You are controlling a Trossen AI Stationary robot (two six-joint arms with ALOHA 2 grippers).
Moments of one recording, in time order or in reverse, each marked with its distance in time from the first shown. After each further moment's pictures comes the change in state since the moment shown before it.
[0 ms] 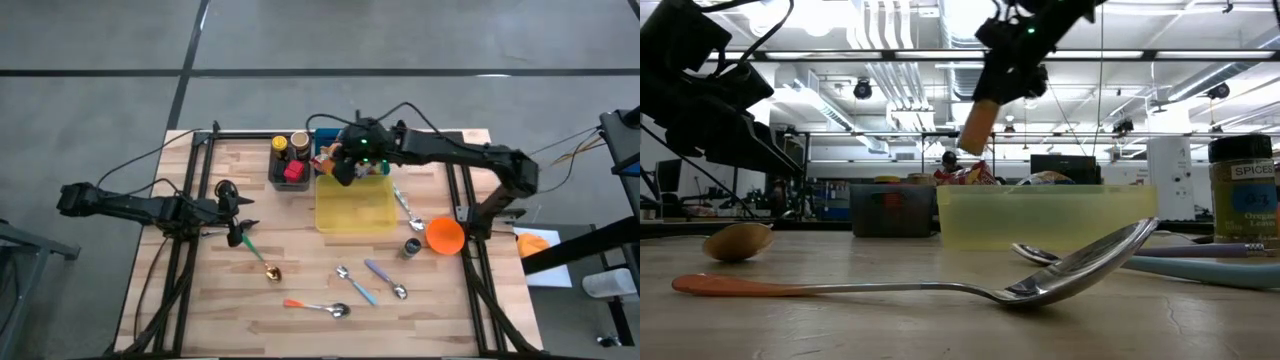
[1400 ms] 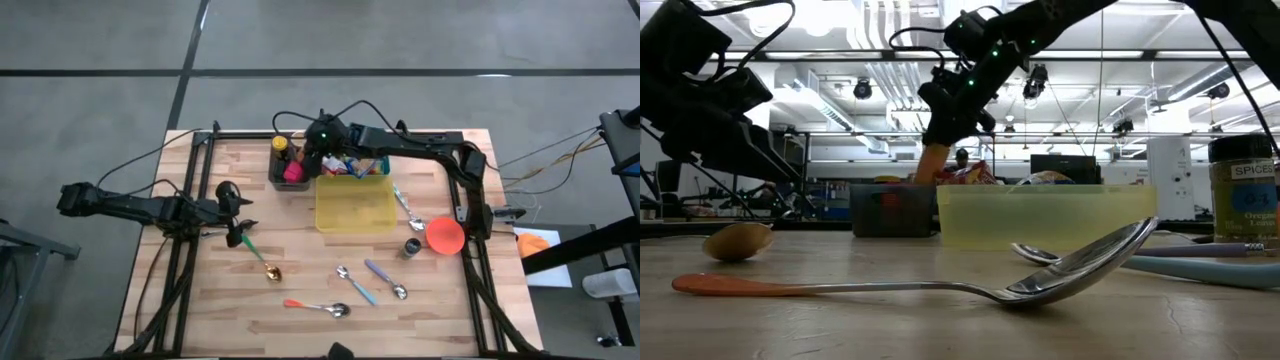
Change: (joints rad) left arm 0.000 0.000 0.000 -0.041 0.000 0.000; right arm -0.052 0.397 0.291 0.108 0.010 -0.086
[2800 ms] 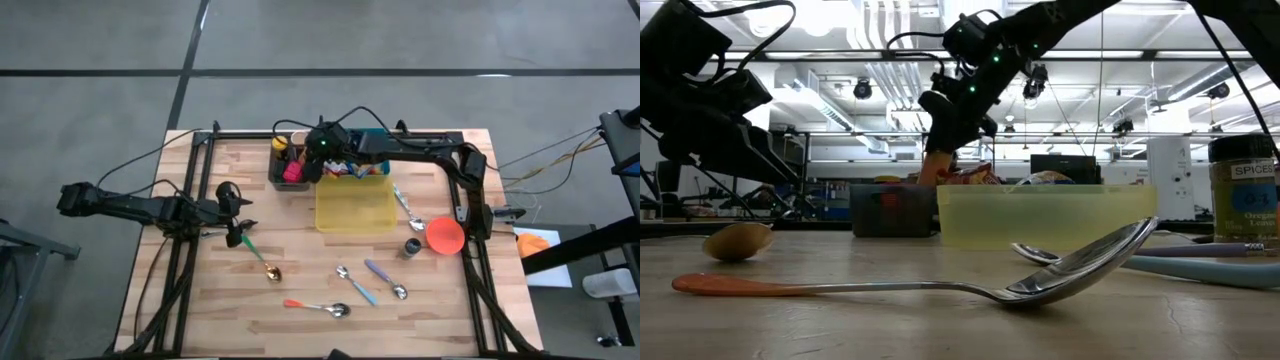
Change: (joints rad) left arm 0.000 0.000 0.000 -0.012 0.000 0.000; right arm 0.026 -0.003 -0.063 0.040 0.039 -0.005
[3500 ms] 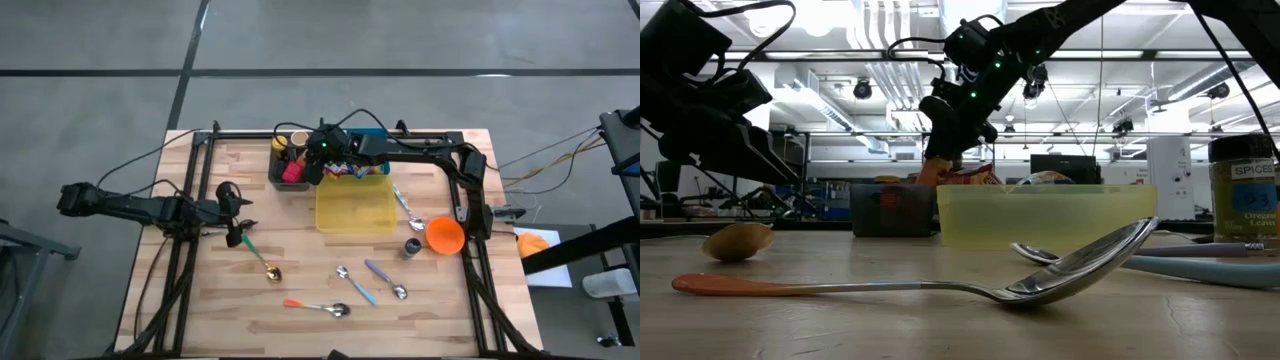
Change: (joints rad) left arm 0.000 0.000 0.000 0.000 0.000 0.000; right arm -0.001 0.002 -0.039 0.041 -0.031 0.004
